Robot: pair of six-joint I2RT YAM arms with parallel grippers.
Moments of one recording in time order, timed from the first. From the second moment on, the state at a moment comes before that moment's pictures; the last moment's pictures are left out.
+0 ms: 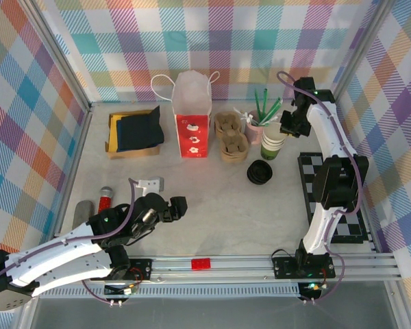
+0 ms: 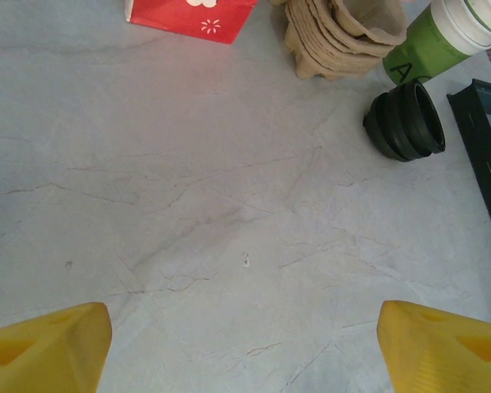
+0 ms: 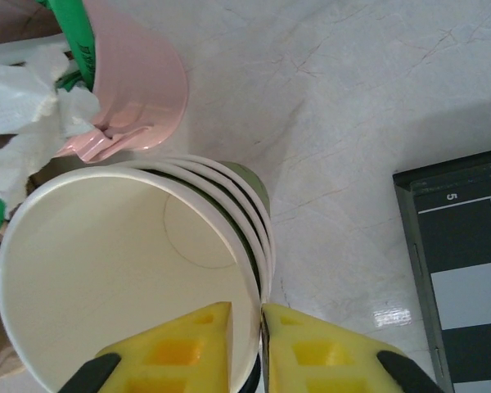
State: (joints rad) left arm -1.06 0.73 0.67 -0.67 -0.42 -0.92; right arm 0.07 1.93 1.90 -1.22 -0.04 0.35
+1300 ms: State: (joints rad) left arm -1.06 0.66 0.67 -0.74 -0.46 -0.92; right arm 0.07 1.92 2.00 -1.26 -0.03 0.35
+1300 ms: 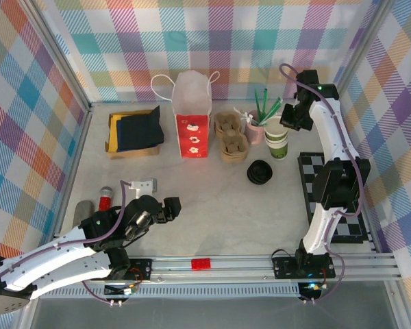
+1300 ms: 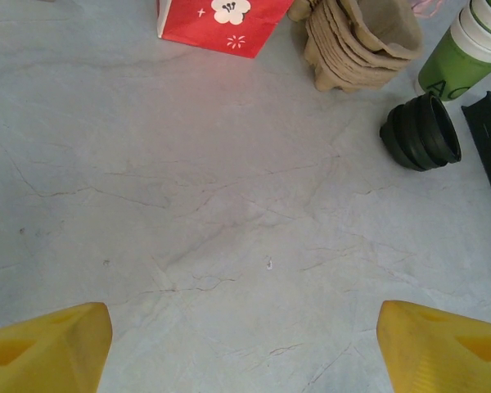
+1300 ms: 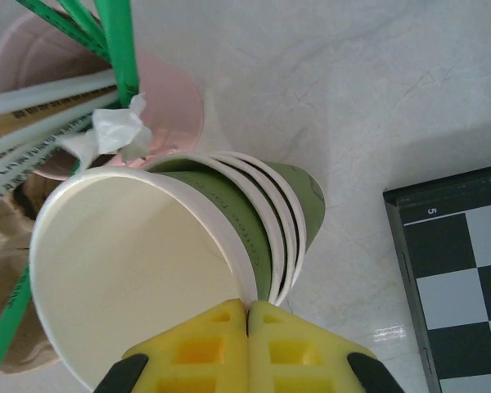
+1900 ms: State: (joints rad) left arm -1.06 0.66 0.70 -0.77 -0.47 -0.91; right arm 0.07 1.85 1.99 -1.26 -0.01 0.35
